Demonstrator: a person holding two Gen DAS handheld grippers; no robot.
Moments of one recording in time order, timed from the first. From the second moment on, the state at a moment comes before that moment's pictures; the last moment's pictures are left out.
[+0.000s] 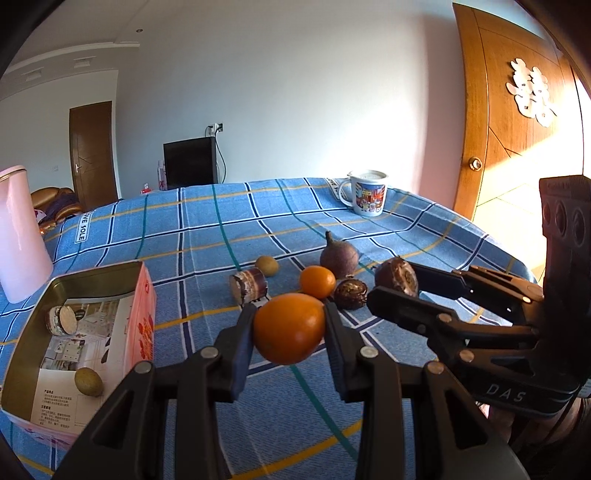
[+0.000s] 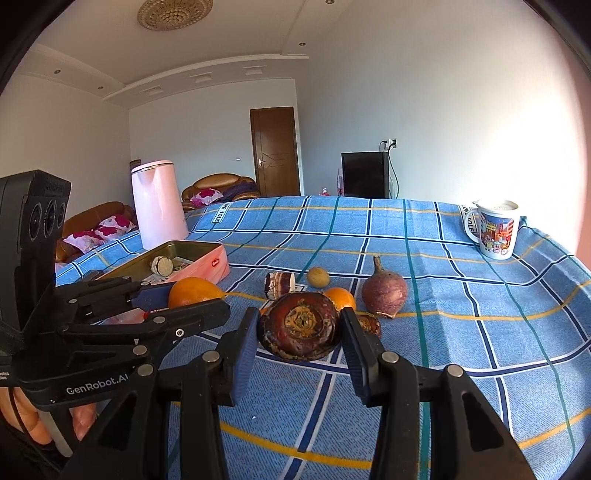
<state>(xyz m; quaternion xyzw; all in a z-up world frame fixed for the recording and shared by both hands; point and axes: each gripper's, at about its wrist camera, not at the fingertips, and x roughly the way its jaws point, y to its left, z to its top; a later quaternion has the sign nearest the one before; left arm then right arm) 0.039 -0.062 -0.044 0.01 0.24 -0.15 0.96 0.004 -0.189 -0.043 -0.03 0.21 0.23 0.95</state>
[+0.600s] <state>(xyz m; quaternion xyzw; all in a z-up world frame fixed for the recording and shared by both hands) 0.033 -0.022 -0.036 -0.01 0.22 -0.11 0.97 0.006 -0.152 -0.026 -0.06 0.18 0.26 0.95</state>
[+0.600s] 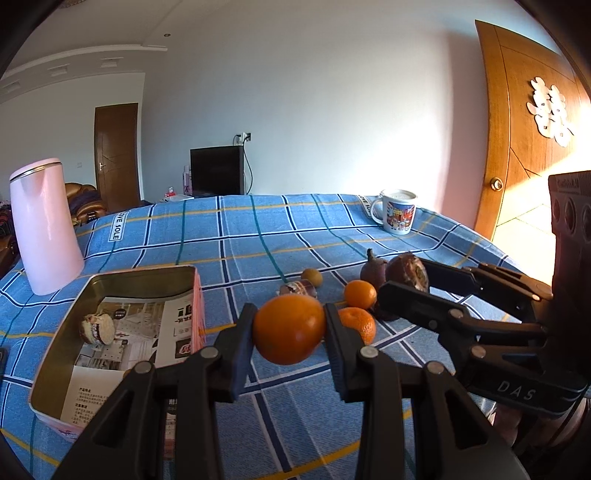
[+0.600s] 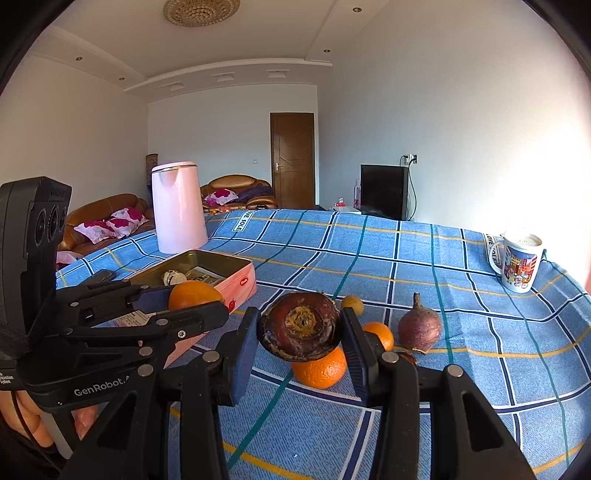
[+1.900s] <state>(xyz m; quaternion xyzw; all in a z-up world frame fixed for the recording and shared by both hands) 0.035 0.088 -0.034 -0.06 0.22 0.00 0.97 0.035 -0.037 -0.001 -0.12 0.18 0.33 0.92</state>
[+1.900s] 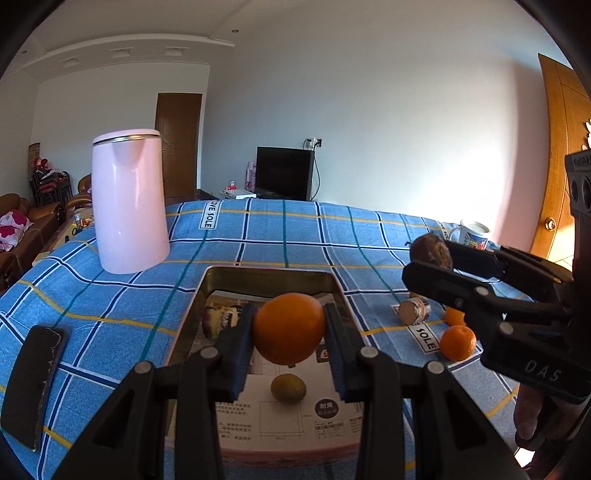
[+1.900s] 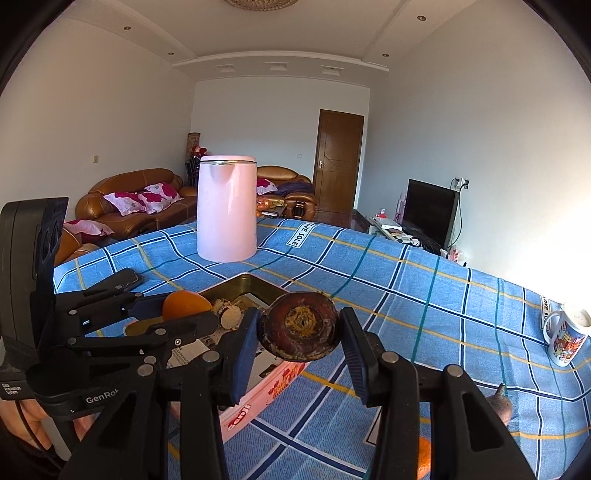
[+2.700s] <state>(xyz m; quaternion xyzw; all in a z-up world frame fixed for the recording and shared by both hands) 0.056 0.118 -0.054 -0.07 0.27 0.02 0.96 0.069 0.015 -0.043 -0.15 0.25 0.34 0.90</state>
